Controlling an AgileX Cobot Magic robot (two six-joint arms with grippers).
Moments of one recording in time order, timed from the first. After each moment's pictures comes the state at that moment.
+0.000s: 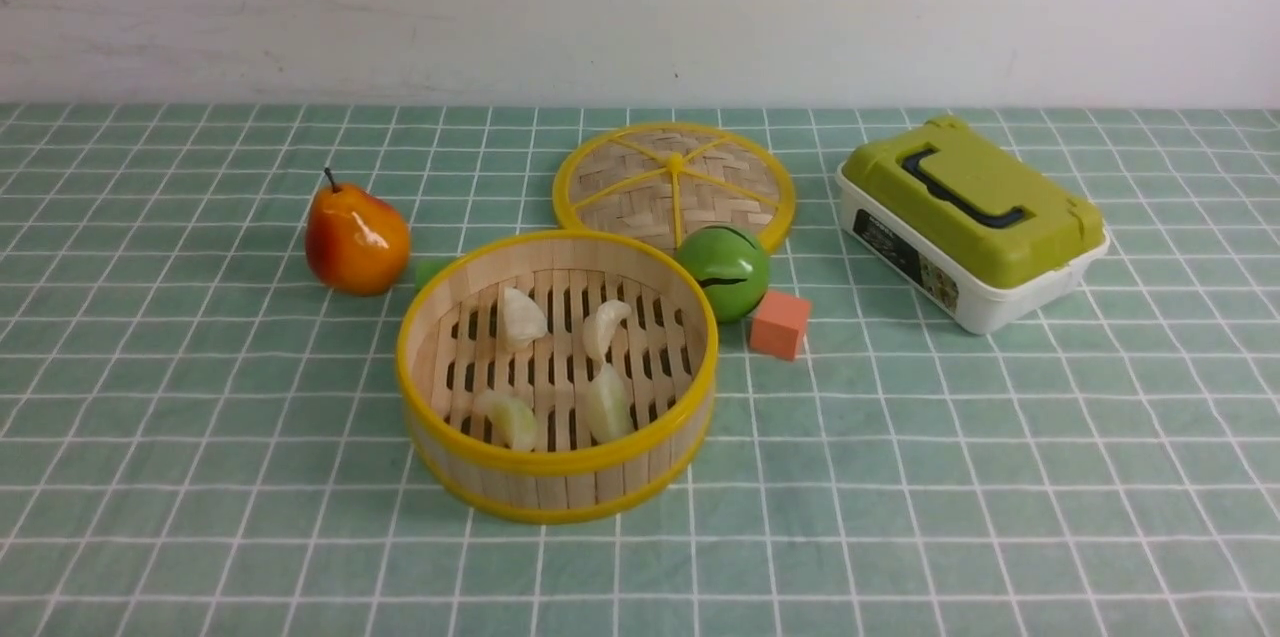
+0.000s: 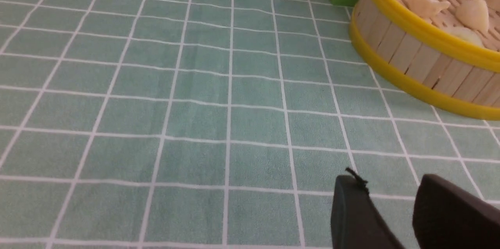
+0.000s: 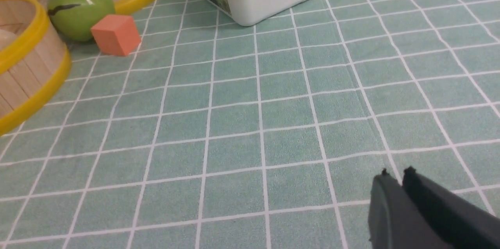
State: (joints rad) right arm -0.04 -0.01 0.02 0.14 0.39 0.06; left arm -0.12 -0.01 0.03 0.04 0.38 -0.22
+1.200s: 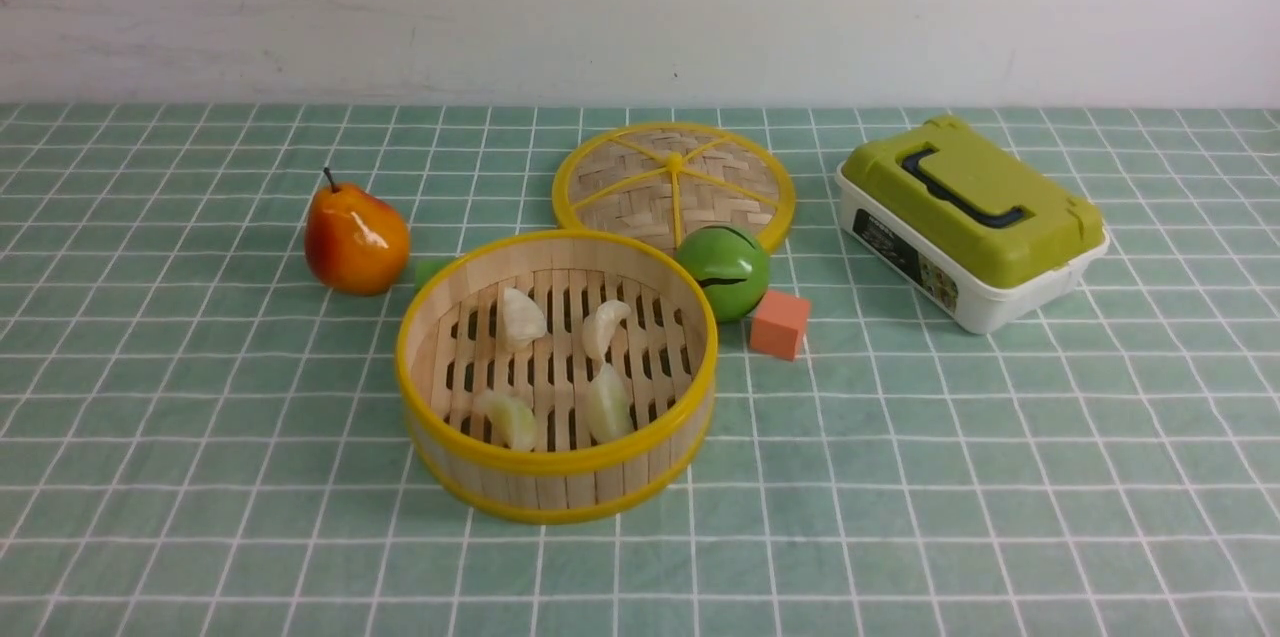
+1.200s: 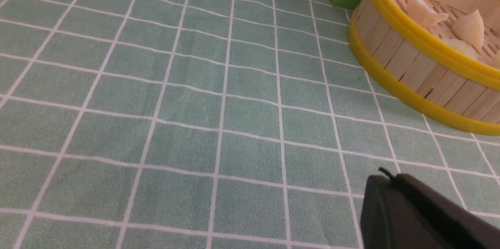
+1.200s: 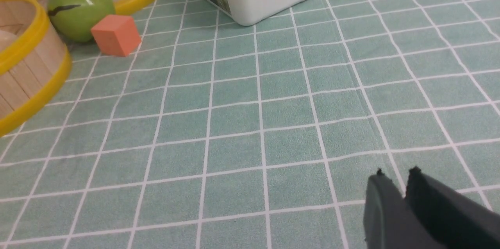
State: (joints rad) right arm -0.04 -0.01 0.02 0.14 0.39 0.06; left arm -0.12 -0.01 0.03 0.04 0.38 -0.32
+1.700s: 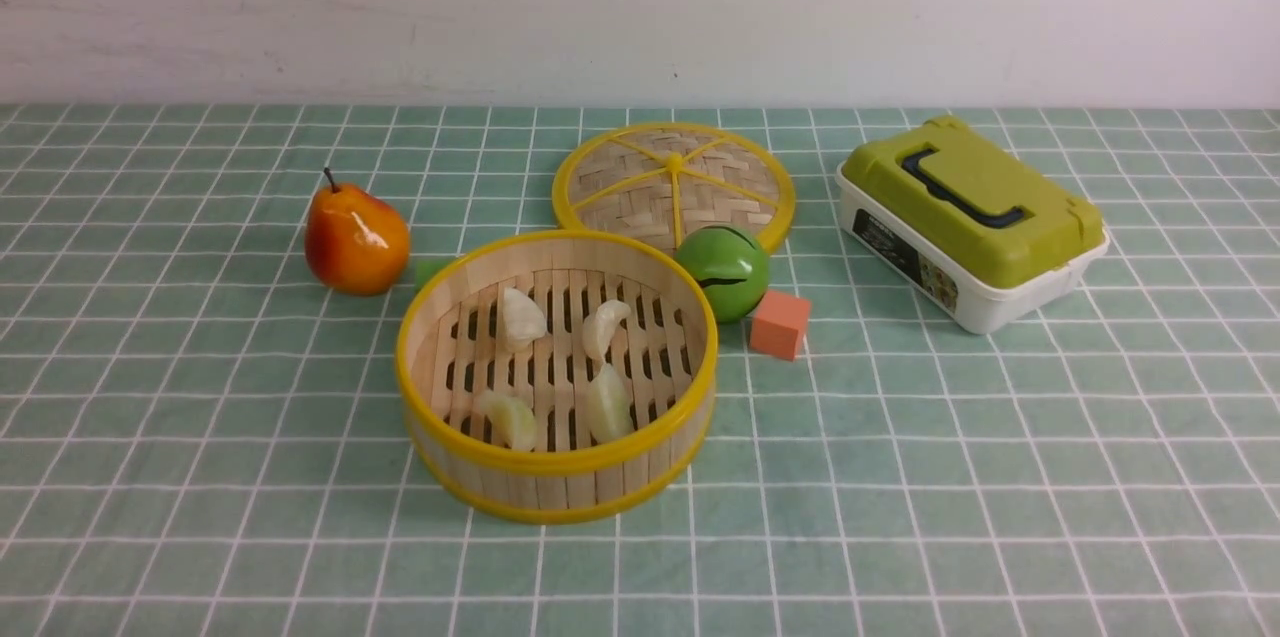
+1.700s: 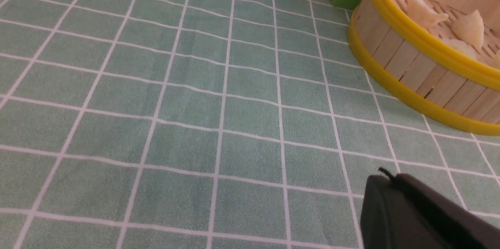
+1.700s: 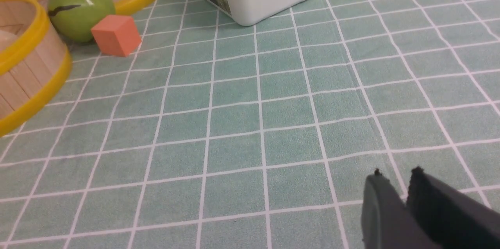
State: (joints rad) right arm -0.04 -0.01 0.02 0.14 0.39 0.06; left arm -0.12 -0.01 0.03 0.04 0.38 -0.32
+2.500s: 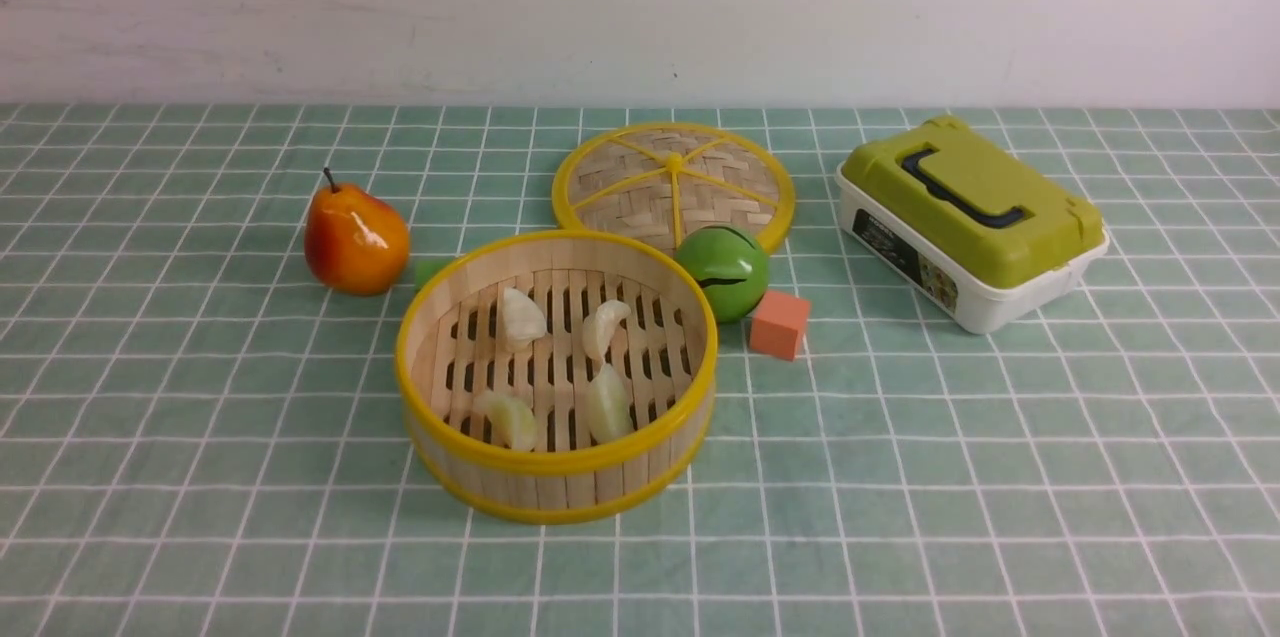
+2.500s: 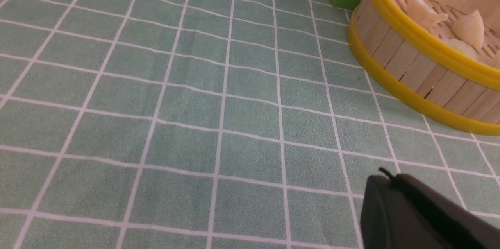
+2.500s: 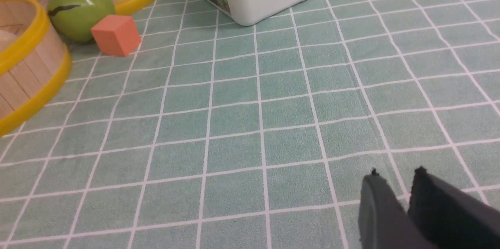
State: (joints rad) right arm -0.04 -0.01 0.02 0.14 0.39 0.06; left arm -0.12 -0.01 0.03 0.04 0.38 -0.32
